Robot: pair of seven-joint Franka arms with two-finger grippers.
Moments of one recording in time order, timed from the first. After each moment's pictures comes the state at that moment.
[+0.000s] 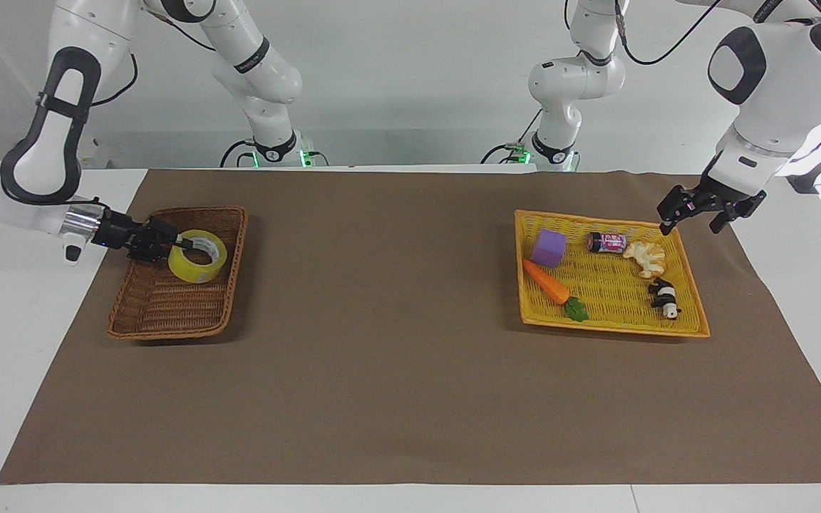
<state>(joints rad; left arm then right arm) 0.04 -0.01 -0.10 -1.73 0.02 1.73 0.04 -0.49 0.25 -0.09 -2.01 0.61 1.64 -0.89</state>
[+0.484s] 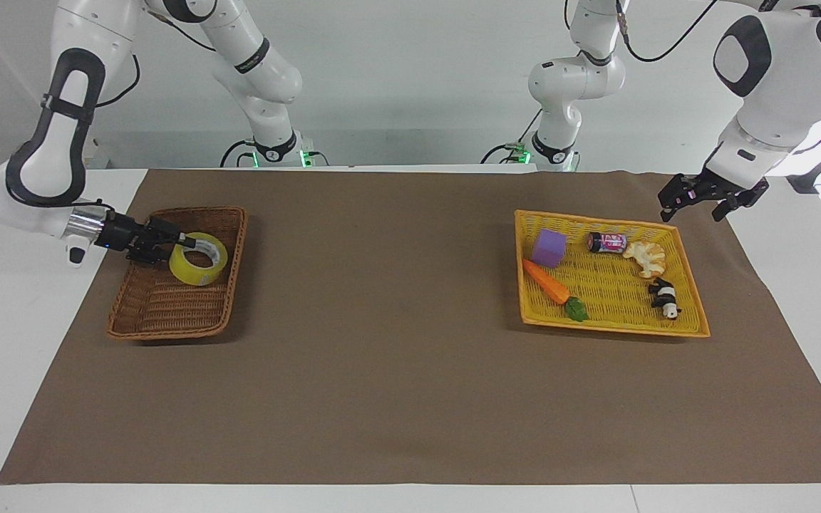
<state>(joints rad) 0.04 -0.01 -0.09 -1.68 0.04 1.62 0.08 -0.47 0.25 -0.09 -2.01 0.60 1.64 -0.89</state>
